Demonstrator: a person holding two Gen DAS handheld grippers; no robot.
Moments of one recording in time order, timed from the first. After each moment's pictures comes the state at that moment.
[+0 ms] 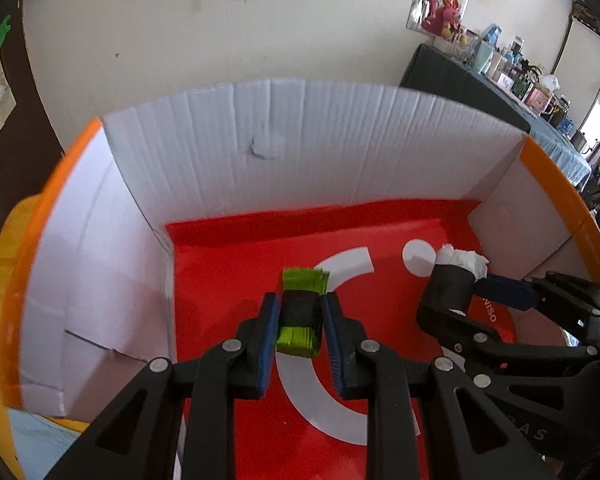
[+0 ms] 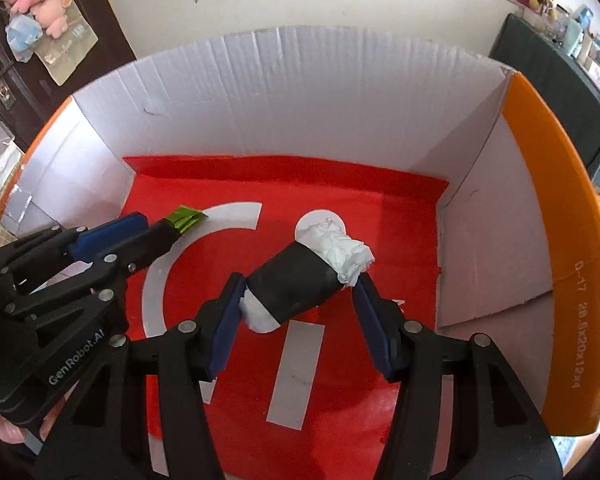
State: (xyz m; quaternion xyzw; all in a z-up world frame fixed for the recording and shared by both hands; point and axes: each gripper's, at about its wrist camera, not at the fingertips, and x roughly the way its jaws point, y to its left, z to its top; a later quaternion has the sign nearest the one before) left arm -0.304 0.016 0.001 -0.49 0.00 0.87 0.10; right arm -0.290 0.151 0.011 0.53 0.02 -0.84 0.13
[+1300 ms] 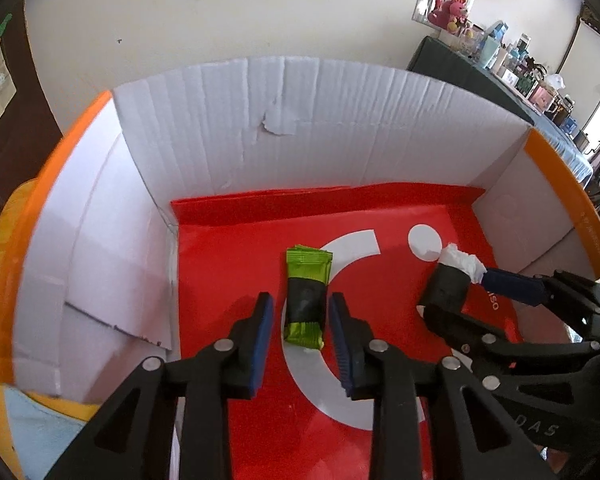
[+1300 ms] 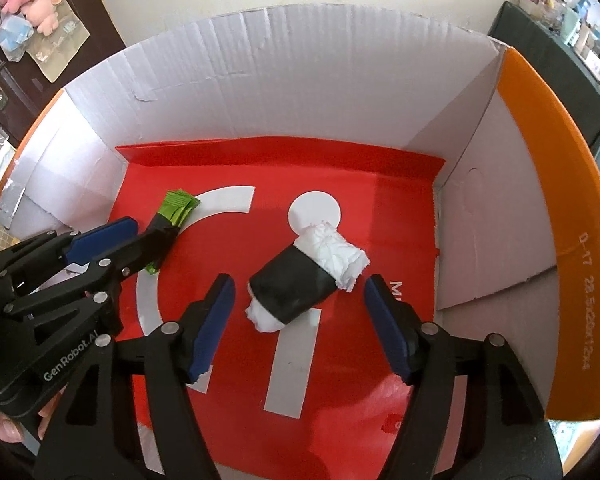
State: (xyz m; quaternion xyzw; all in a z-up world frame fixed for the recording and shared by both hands) left arm -0.303 0.010 -0.002 -0.50 -0.01 0.86 0.10; right arm -0.266 0.140 0.009 0.54 0.01 -0.83 0.13
